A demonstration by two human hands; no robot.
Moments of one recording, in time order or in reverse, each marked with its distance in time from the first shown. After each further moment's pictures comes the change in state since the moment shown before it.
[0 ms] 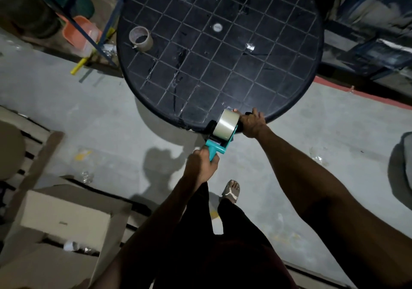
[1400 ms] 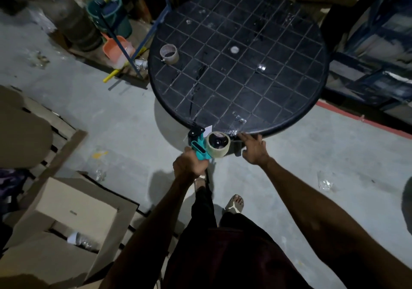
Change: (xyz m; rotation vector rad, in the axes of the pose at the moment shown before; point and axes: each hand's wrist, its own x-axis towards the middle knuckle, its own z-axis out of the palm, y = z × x) left_hand -0.042 -0.027 -0.035 0.004 0.206 -0.290; right_hand -0.079 -0.029 0.029 0.374 0.150 -0.087
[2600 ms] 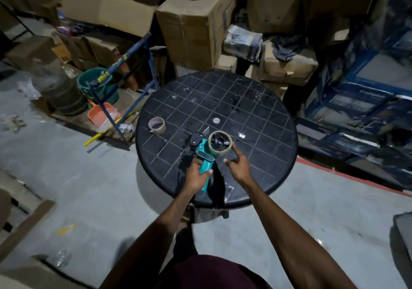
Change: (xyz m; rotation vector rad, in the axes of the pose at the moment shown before) left_hand 0.156 0.127 -0.053 -0.571 -0.188 0.111; right_hand 0.088 -0.060 -0.139 0.963 0.425 0.092
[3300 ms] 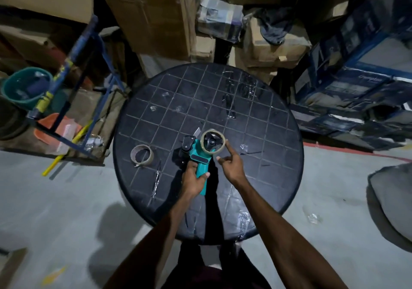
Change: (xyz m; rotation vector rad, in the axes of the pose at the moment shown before) left_hand 0.206 -0.001 -0.034 0.050 -0.156 -0.048; right_hand 0.161 -0.048 0.081 0.021 0.219 0.148
